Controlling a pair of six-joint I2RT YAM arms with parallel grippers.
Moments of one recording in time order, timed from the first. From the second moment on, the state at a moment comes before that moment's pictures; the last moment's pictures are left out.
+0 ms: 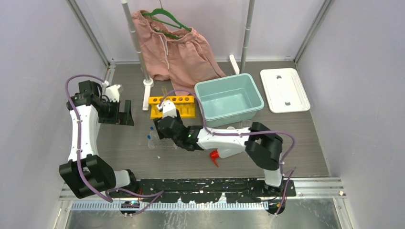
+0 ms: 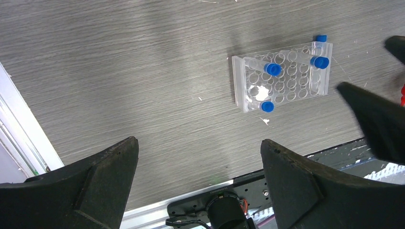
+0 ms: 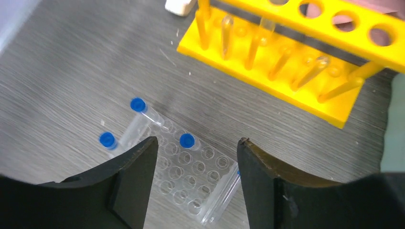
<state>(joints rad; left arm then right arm) 0.32 1.29 1.24 -1.16 0.38 0.39 1.21 1.92 1.35 0.02 0.56 0.40</state>
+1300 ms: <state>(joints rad) 0.32 1.26 1.25 -1.19 0.38 0.40 1.08 2.06 1.46 -0.46 0.33 0.89</state>
